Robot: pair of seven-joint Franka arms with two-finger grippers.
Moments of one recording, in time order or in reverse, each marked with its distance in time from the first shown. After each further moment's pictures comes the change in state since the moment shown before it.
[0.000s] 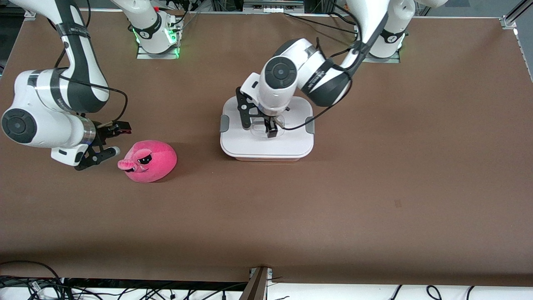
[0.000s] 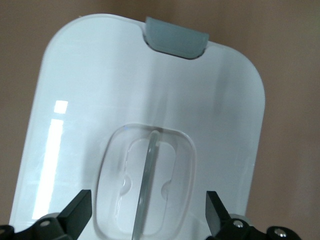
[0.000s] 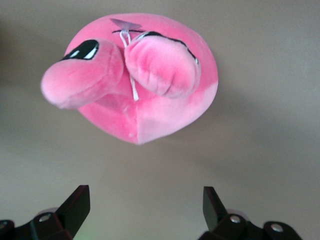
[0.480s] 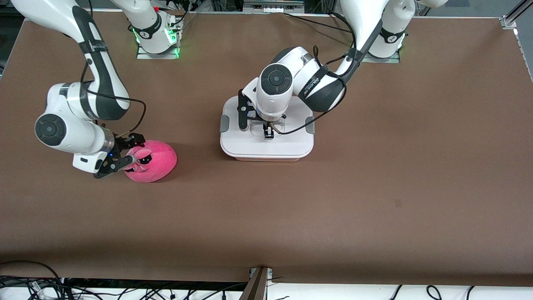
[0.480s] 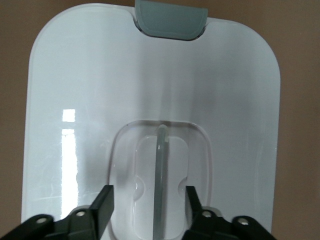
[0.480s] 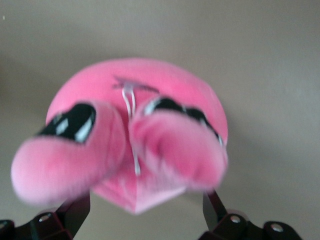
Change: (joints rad) left arm 0.005 0.013 0.008 0.001 0.019 0.008 0.099; right arm 0.025 0.073 0.021 -0.042 0.000 0.240 -0.009
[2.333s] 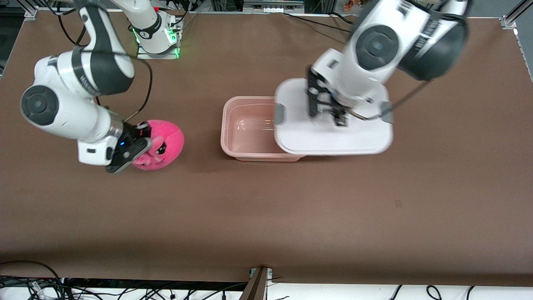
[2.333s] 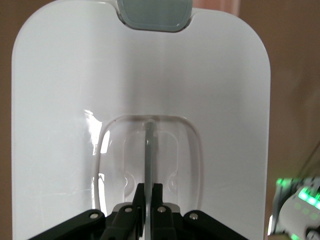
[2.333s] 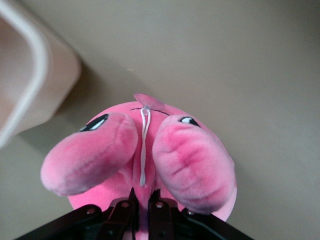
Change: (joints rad) left arm 0.308 -0.271 -0.004 0.043 0.146 -0.470 0.282; right arm 0.022 -0.076 0.180 0.267 0.047 -0.324 -0.069
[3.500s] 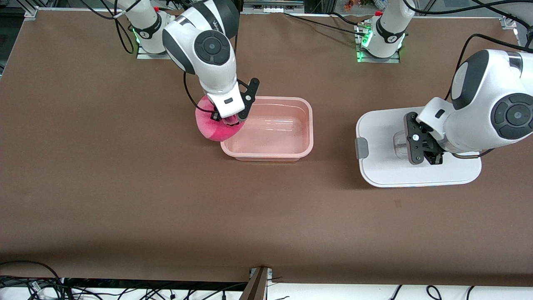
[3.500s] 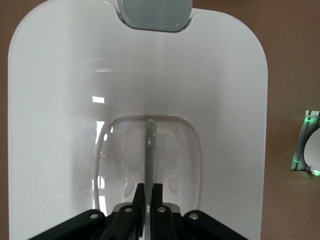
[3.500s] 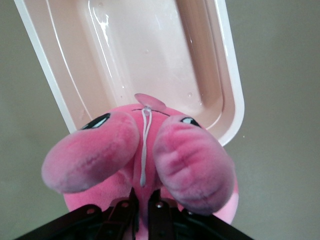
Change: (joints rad) left arm 0.299 0.041 -0.013 -0.013 0.078 0.001 0.241; right arm 0.220 0.095 0.271 0.040 -0.249 -0.017 -0.001
